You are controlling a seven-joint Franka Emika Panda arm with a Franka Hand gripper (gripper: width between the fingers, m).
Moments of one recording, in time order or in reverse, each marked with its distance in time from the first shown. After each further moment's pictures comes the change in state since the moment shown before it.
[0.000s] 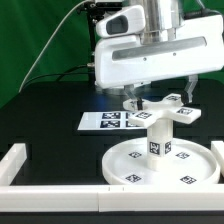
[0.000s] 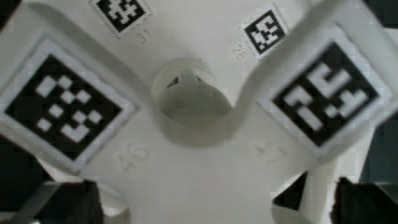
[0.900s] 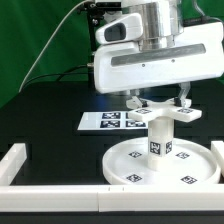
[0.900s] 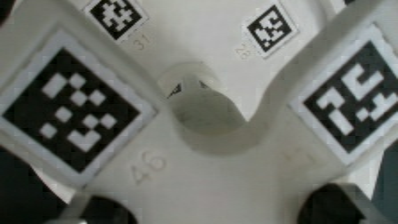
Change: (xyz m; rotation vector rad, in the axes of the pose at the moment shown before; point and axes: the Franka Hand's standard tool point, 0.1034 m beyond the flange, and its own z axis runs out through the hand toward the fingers) arm 0.000 0.002 0.006 0.006 0.006 0.197
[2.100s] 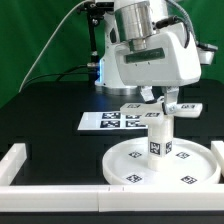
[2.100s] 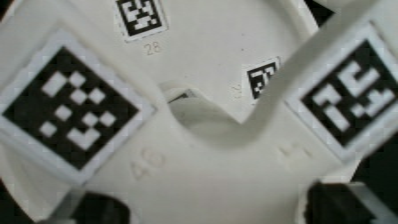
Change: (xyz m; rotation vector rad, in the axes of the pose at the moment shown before) arm -0.001 0.003 0.000 0.116 0.069 1.029
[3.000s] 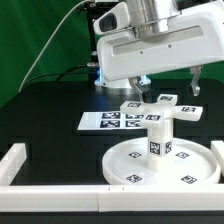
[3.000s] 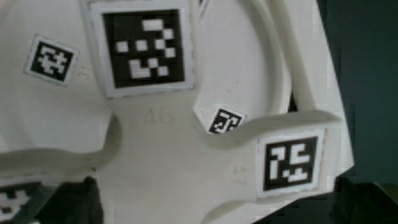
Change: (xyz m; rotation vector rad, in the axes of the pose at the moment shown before) arm -0.009 -0.013 -0.019 -0.012 -0.079 -0.767
